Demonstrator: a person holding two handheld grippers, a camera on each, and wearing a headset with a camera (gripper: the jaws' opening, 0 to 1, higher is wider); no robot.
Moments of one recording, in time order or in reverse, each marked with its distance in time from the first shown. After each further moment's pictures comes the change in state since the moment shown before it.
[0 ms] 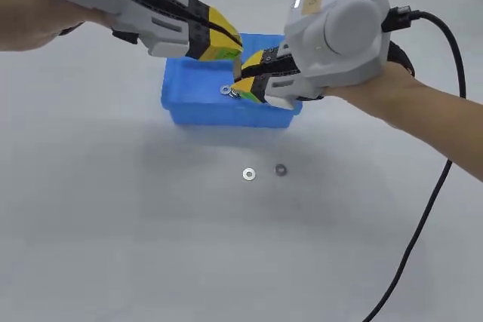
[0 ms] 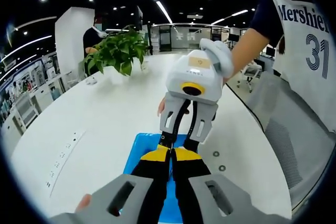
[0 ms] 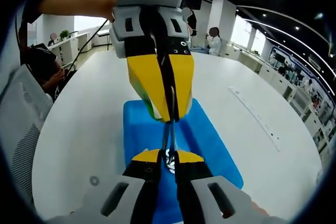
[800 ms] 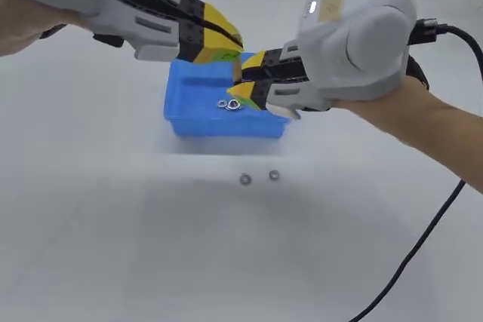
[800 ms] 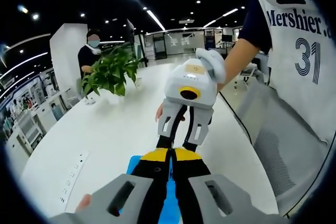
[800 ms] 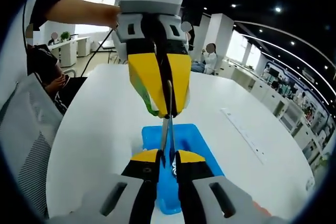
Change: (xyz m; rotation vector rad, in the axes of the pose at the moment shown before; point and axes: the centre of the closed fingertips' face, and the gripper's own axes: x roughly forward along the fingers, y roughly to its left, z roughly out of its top) left arm -0.031 -0.049 0.064 0.111 -0.057 0.001; right arm -0.059 0.031 0.049 -0.058 -0.102 -0.068
